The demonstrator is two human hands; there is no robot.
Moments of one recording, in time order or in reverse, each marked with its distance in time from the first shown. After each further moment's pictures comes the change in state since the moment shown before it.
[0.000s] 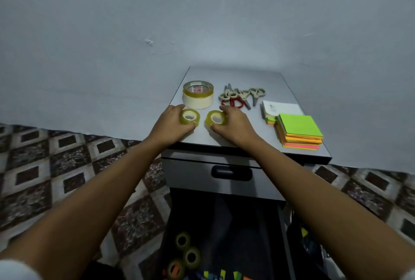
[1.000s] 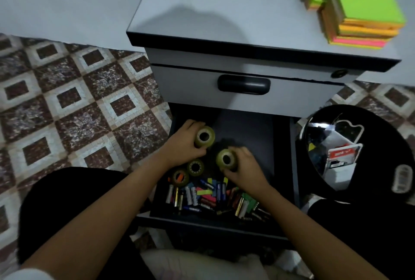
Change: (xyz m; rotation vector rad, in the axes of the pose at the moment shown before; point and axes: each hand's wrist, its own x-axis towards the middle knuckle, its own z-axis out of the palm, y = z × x) left_hand -0.149 -0.101 0.150 -0.084 -0.551 -0.020; right_hand -0.215 0.124 0.175 0.115 -0.350 0.245
